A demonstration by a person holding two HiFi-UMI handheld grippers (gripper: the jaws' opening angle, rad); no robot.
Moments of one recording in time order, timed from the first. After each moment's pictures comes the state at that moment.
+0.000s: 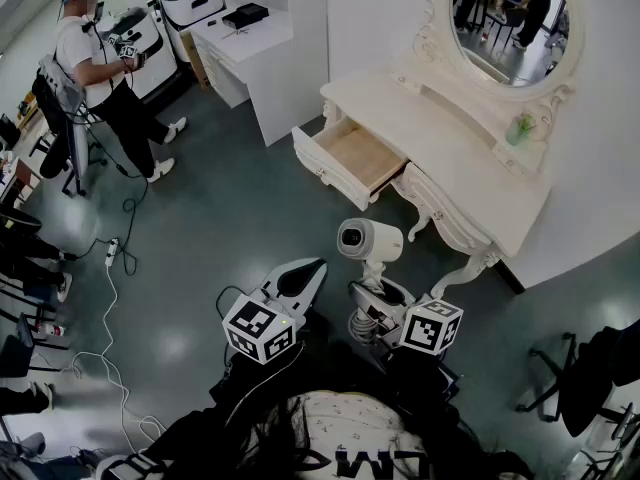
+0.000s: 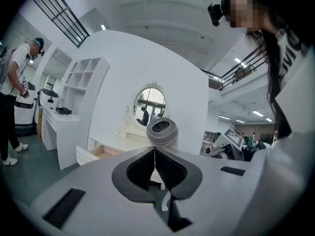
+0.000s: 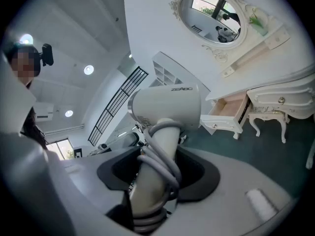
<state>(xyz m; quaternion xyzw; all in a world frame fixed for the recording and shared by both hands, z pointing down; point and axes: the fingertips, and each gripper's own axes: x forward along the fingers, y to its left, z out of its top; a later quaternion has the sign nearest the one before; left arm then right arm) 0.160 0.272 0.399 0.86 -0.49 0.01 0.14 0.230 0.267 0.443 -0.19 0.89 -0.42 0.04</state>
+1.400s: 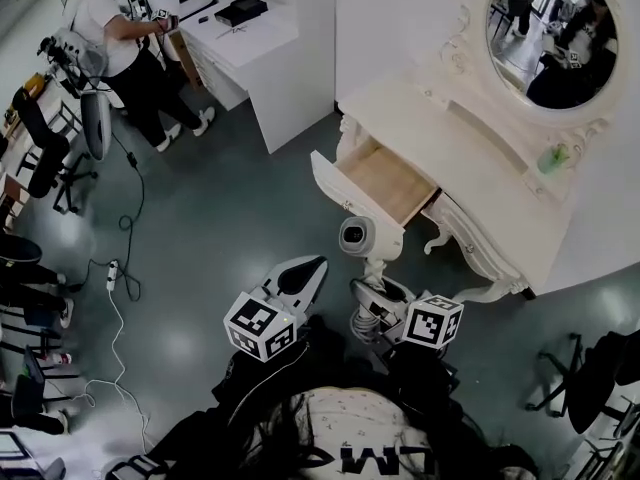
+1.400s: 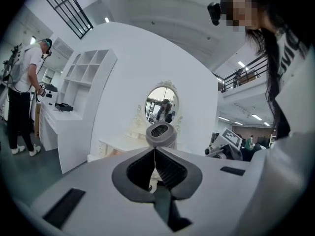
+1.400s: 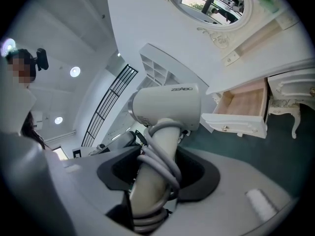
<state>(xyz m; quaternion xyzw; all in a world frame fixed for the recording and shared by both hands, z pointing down) 0.016 0.147 0.407 0.87 -0.47 0.02 0.16 0.090 0.147 0.458 -0.21 0.86 -0.46 0.02</state>
